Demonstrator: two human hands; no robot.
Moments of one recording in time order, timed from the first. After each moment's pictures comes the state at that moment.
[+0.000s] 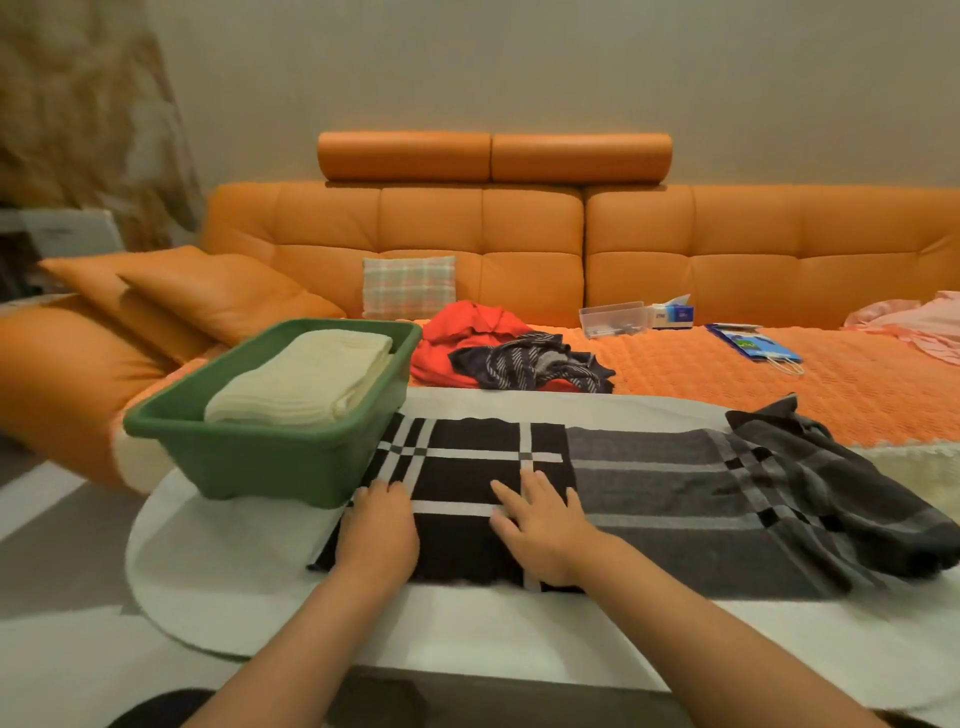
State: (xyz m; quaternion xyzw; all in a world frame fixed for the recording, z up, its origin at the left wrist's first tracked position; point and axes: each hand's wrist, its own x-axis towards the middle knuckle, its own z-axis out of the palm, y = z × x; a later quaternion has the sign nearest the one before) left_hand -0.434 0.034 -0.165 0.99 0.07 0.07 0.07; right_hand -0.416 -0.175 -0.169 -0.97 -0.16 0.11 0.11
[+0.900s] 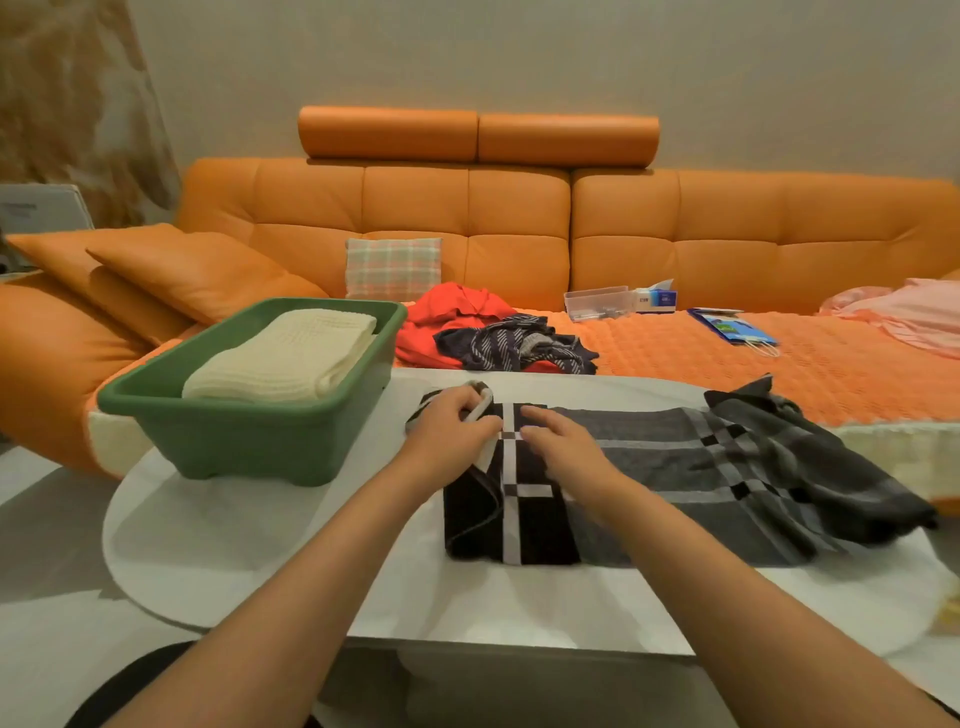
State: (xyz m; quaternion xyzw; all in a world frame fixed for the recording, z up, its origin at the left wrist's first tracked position) left_hand -0.423 -0.030 -0.095 0.86 -0.08 0.09 0.49; right_hand -0.418 -0.194 -0.120 -0.82 0.00 0.04 0.57
